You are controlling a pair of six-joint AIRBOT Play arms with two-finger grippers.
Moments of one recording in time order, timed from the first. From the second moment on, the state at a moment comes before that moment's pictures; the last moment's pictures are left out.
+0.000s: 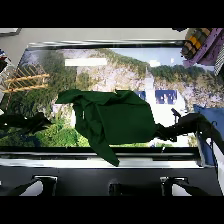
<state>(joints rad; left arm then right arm) 0.32 -1.15 0.87 1.07 -1.28 -1.56 -0.20 -1.27 0.70 2.14 -1.14 -1.72</state>
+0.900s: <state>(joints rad) -0.11 -1.26 0.59 0.73 -0.86 -1.55 -0.18 -1.00 0.69 2.13 -1.20 -1.68</state>
